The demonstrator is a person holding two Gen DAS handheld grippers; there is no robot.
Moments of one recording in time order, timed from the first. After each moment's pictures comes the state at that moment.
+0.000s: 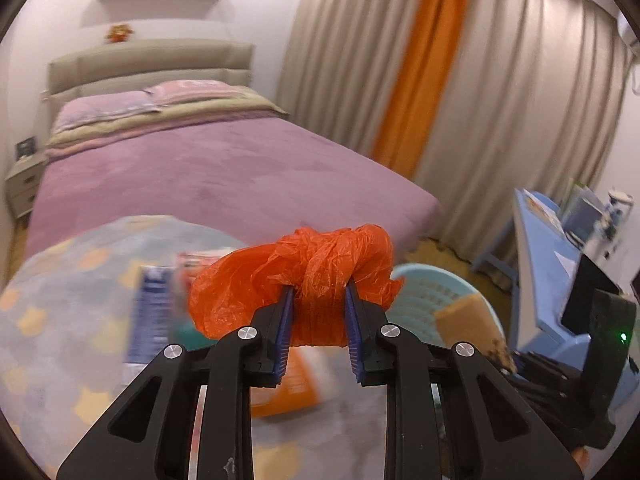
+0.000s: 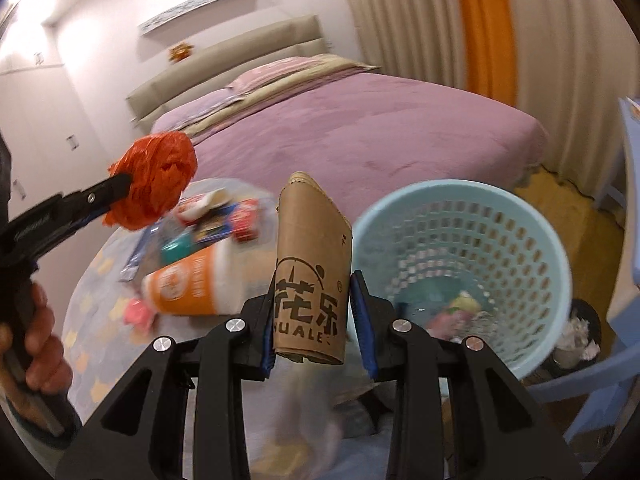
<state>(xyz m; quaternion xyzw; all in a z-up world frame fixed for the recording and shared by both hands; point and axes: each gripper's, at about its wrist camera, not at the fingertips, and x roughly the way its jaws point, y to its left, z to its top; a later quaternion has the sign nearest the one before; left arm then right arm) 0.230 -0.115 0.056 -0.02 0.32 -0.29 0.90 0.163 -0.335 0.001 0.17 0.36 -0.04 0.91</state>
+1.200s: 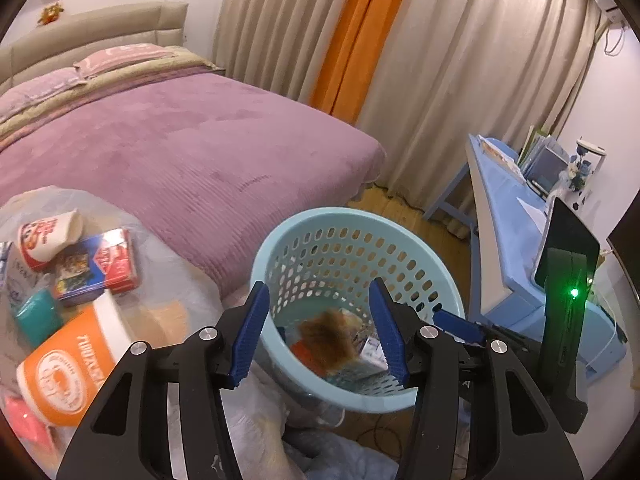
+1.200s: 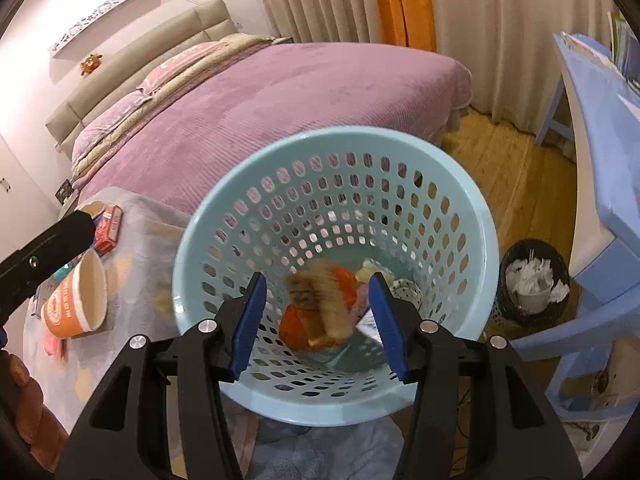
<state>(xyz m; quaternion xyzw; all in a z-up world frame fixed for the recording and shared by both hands) 0.226 -0.220 -0.005 0.01 0.38 -0.38 0.84 0.163 -0.427 -0.063 0.22 0.41 -0.16 0.87</state>
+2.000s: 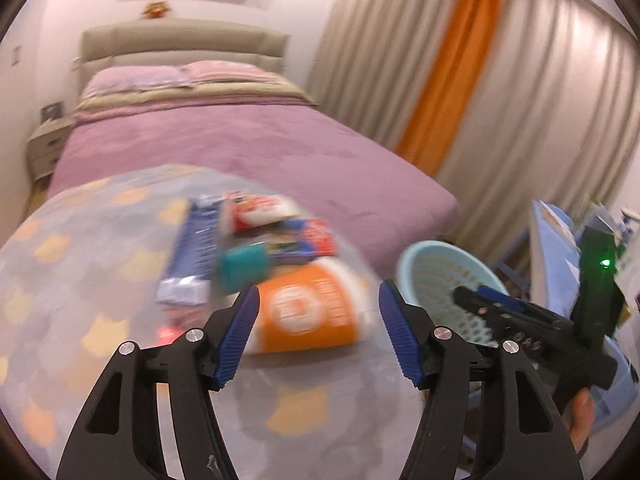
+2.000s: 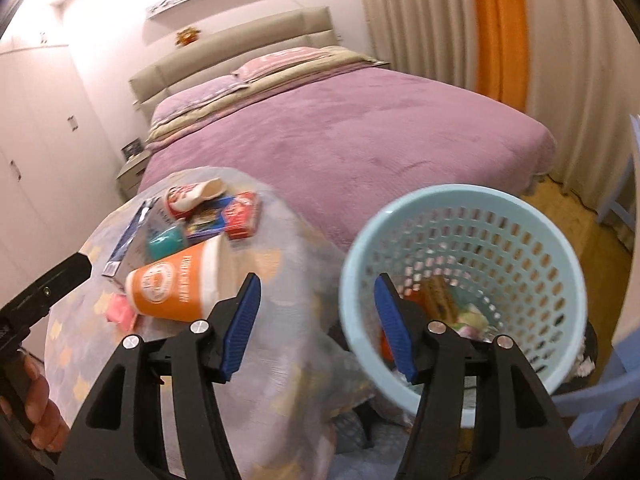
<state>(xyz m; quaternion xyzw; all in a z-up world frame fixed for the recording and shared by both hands) 0.208 -0.040 0.016 -0.06 0.35 -0.23 0.91 0.199 -0.314 -0.014 0.14 0.38 -0.02 0.92</state>
